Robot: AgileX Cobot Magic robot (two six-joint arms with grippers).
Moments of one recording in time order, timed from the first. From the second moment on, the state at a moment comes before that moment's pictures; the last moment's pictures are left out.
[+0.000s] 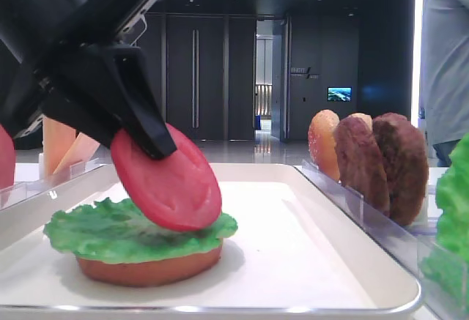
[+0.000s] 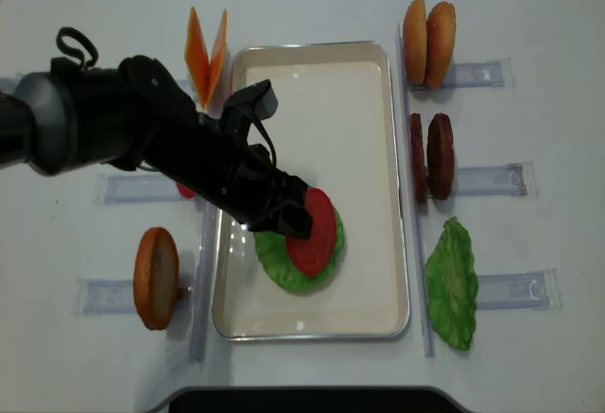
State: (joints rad) left arm -0.48 1.70 -0.86 -0.95 0.70 0.55; right arm -0.03 -0.01 -0.51 -0.08 1.13 0.04
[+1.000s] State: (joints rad) left arm -0.48 1.70 -0.86 -0.93 0.67 0.55; right arm -0.03 -0.01 -0.51 -0.08 1.13 0.04
